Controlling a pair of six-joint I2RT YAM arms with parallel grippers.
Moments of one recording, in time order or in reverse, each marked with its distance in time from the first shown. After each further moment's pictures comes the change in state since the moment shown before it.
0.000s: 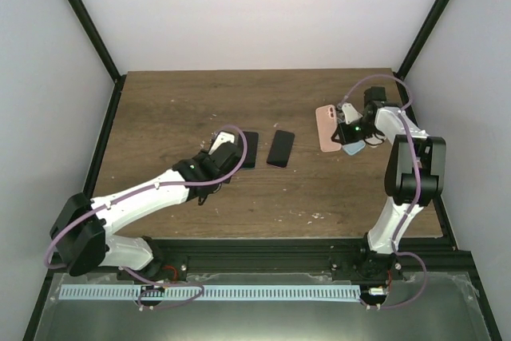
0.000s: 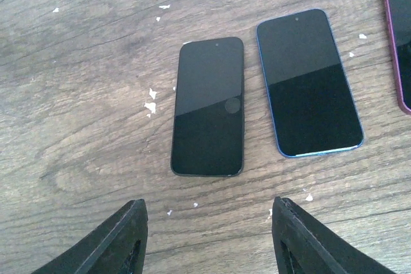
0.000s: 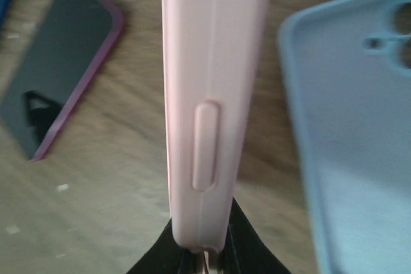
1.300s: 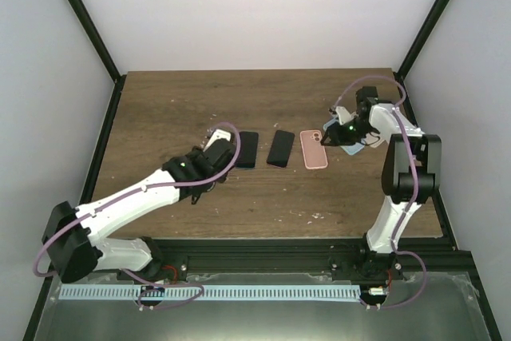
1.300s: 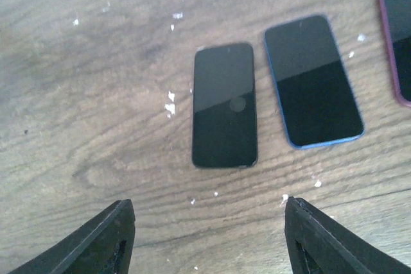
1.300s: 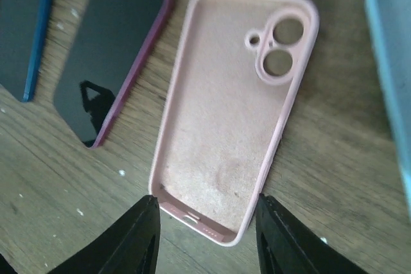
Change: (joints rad) left arm 0.000 -0.067 0.035 -0.123 -0.001 0.029; right arm 0.055 0.040 0.050 -0.175 -0.100 0.093
